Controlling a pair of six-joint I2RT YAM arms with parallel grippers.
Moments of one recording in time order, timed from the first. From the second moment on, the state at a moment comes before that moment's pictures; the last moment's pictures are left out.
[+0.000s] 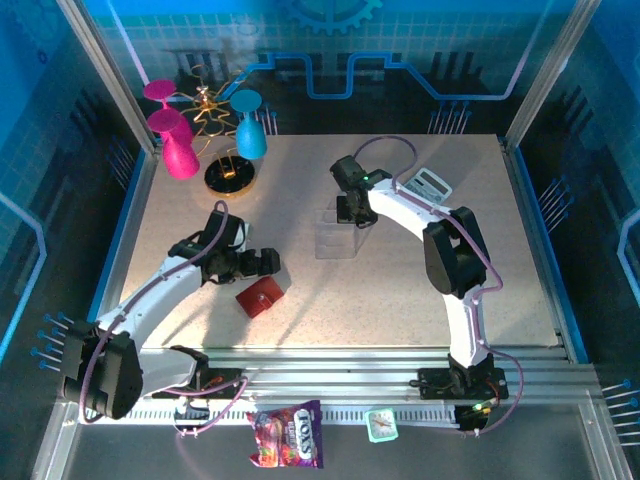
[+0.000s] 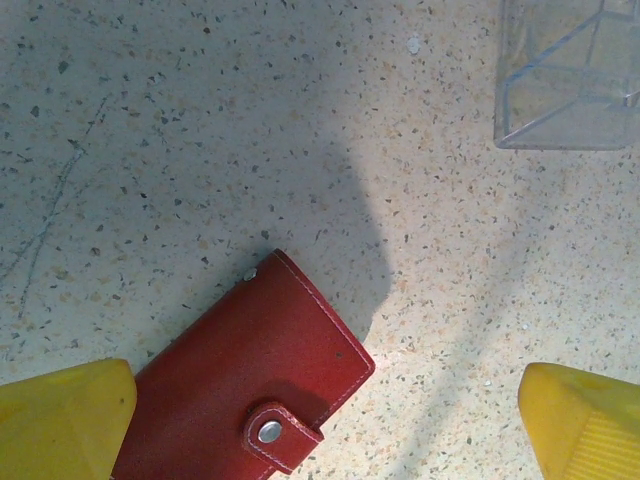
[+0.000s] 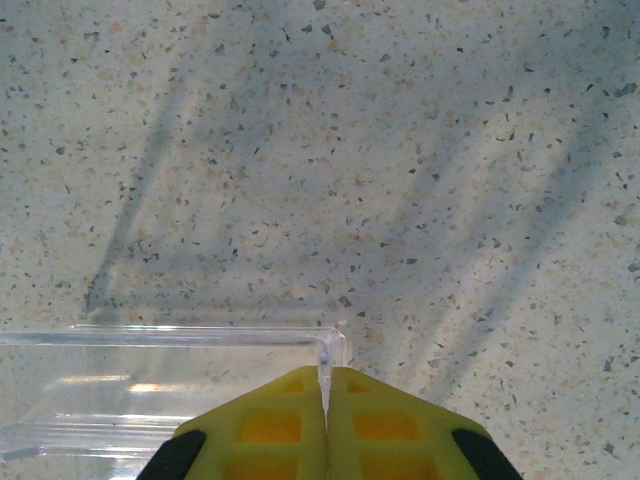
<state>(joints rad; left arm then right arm) -0.28 1.21 0.78 -0.66 0.22 -0.47 0.54 2.10 1.70 -0.81 0.16 0.55</state>
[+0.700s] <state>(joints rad) -0.33 1.29 0.79 -0.67 0.18 -0.46 0.54 2.09 1.68 -0.81 0.17 0.55</state>
